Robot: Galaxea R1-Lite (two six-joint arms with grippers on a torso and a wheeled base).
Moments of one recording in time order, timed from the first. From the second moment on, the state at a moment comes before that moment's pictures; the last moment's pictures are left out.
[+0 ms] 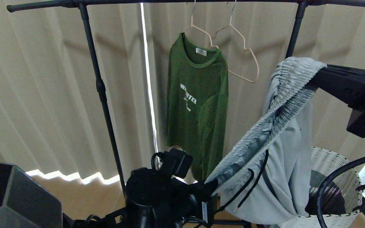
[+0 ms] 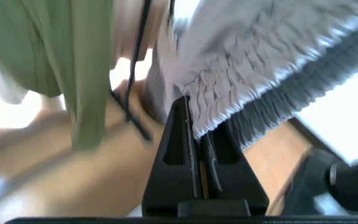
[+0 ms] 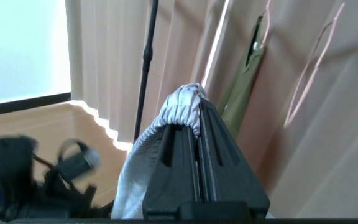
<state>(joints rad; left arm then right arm) -0.95 1.95 -0.53 -1.20 0.08 -0.34 0.64 1.22 -0.82 -0.51 0.10 -0.07</state>
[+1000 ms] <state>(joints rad) -0.33 1.20 -1.02 -0.18 -0.24 -0.10 0.63 1.41 -0.83 -0.72 0.10 -0.06</state>
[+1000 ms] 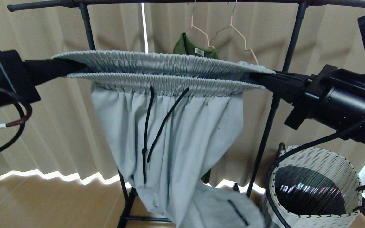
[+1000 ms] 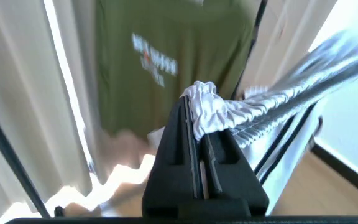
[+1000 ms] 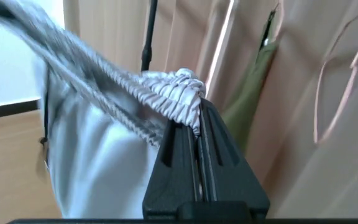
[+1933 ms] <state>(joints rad) -0.50 1.36 -1.05 -0.23 -0.23 0.01 0.44 1.48 -0.88 -0.70 0.09 -0.07</state>
